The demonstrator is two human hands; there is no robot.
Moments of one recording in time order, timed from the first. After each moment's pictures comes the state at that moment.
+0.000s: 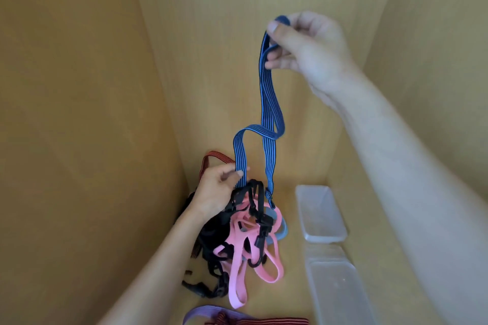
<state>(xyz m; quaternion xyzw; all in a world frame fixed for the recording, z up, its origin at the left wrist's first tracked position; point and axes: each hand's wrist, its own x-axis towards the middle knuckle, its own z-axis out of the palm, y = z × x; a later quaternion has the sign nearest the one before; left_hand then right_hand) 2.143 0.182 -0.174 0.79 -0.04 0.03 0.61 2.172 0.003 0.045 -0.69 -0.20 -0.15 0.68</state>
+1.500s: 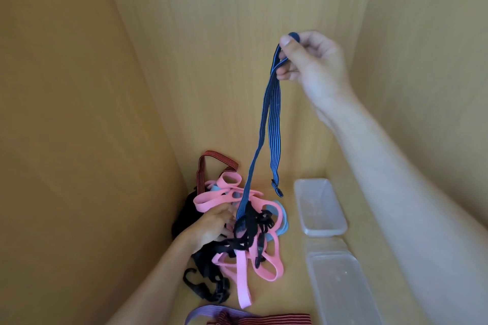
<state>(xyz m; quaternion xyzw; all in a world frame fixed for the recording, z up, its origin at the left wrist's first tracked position) 2.133 0.197 -0.244 0.80 0.08 -0.27 0.54 2.182 -0.029 0.004 -0.65 -0.14 -0.20 0.72</state>
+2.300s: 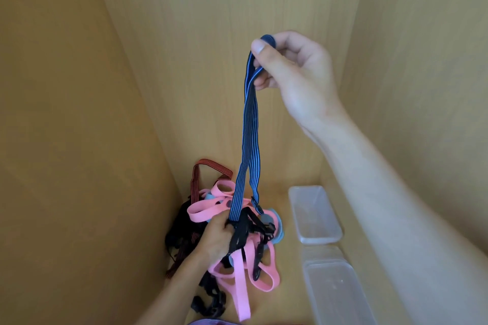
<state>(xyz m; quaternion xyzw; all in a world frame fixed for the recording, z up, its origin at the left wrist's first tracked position) 2.133 0.168 -0.265 0.81 0.00 -0.10 0.58 2.147 -0.007 0.020 -0.65 -0.20 -0.21 0.70</state>
